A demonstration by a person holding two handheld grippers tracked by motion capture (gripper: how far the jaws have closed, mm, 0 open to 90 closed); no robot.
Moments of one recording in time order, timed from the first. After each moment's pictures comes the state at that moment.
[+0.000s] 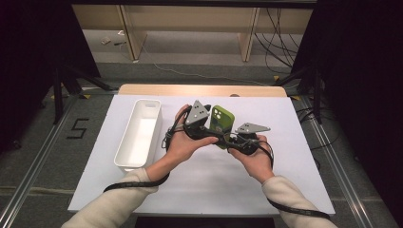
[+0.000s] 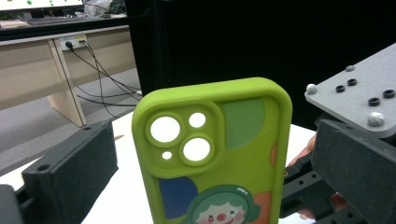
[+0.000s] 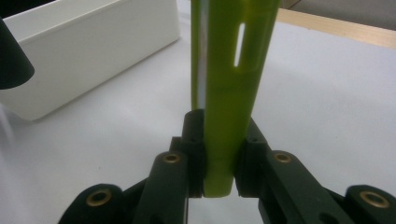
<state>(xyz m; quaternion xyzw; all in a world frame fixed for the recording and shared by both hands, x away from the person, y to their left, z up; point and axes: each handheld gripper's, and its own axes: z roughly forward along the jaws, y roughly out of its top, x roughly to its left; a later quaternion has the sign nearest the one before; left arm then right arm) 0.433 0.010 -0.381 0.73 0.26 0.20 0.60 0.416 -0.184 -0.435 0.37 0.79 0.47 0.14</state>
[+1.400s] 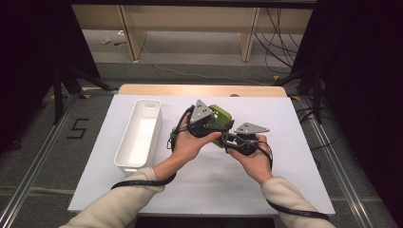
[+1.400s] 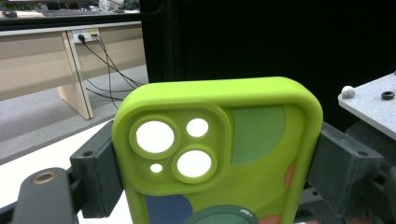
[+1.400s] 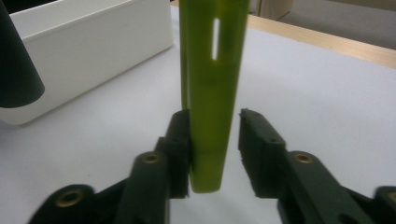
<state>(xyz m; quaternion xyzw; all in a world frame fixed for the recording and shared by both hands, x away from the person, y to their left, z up) 0.438 0.002 -0.385 0.72 0.29 0.20 0.60 0.415 -0.180 -0.434 0.37 0.78 0.47 0.17</state>
